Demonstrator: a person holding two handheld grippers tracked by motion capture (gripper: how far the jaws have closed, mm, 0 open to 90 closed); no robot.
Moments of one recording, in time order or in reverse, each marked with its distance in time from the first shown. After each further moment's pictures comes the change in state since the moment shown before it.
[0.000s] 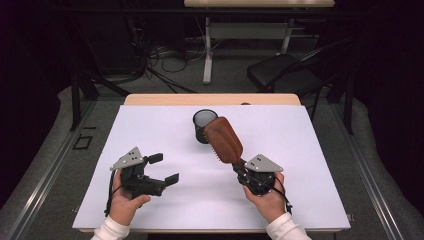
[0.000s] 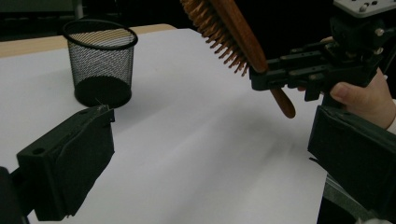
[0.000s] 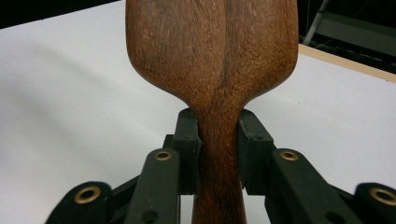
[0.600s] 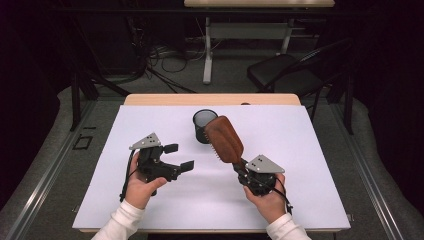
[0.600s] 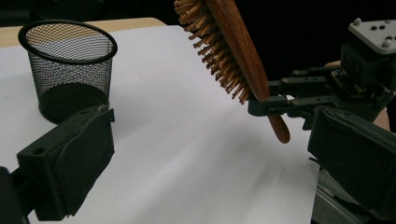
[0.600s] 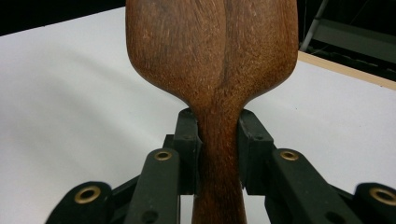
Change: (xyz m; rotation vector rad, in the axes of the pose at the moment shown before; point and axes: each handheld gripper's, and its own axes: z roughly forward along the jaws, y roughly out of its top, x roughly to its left) left arm 0.006 0.028 0.039 0.043 -0.042 -0.091; right arm 0.001 0.001 -0.003 -0.023 -0.006 0.000
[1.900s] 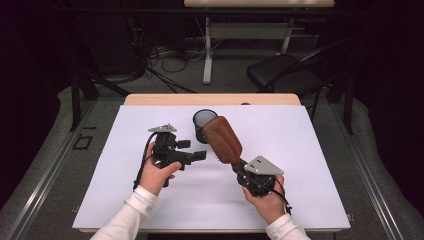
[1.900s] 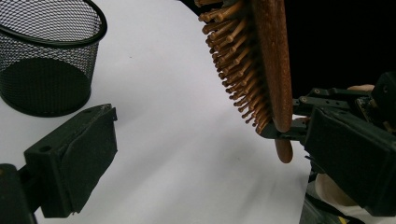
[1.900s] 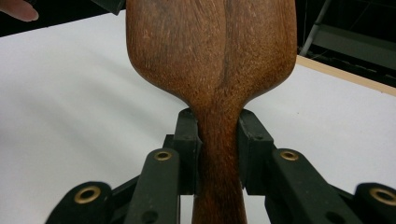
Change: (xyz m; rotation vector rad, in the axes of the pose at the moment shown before) left arm 0.011 0.021 0.041 0.113 -0.031 -0.143; right arm 0.004 0.000 -0.001 -0.013 0.000 -0.016
